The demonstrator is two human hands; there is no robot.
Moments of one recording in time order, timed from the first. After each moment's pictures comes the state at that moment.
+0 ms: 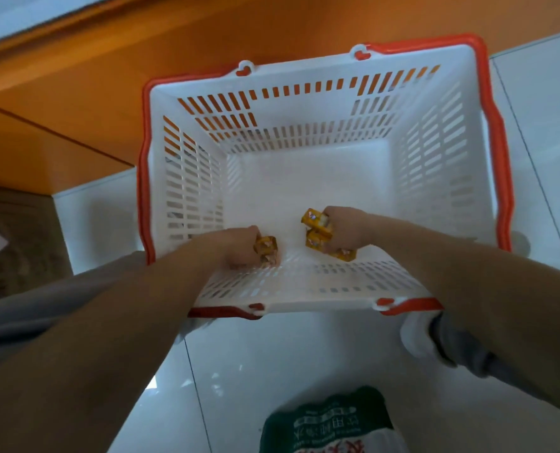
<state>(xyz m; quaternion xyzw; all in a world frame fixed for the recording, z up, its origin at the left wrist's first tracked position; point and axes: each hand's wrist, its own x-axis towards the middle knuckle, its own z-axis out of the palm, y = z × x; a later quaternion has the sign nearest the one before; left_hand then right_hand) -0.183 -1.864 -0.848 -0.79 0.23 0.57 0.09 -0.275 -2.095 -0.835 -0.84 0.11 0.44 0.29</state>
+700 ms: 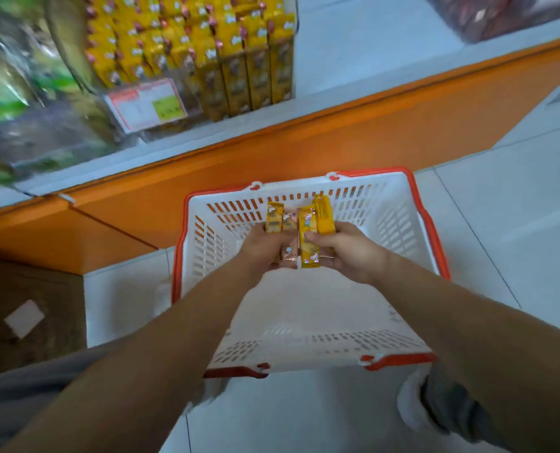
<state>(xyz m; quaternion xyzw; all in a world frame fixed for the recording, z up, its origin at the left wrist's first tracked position) -0.165 -1.953 -0.718 -0.72 -0.09 0.40 -0.56 -0.246 -2.108 -0.717 -0.50 0.30 0.15 0.80</state>
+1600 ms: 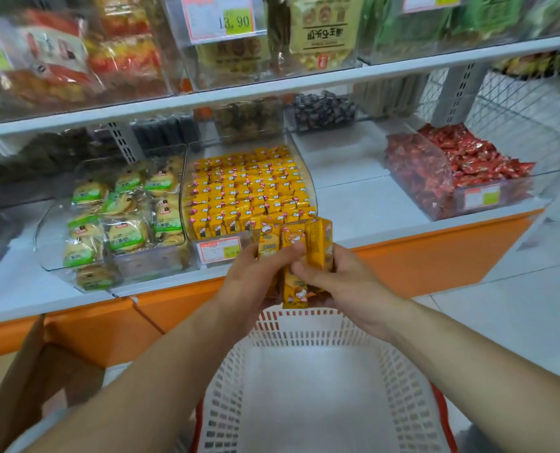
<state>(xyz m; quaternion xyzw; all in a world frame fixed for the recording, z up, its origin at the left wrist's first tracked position) -0.156 -1.949 -0.462 -0.66 0.03 0.29 -0.69 -0.221 -2.091 -0.473 -0.61 0.07 0.03 0.79</state>
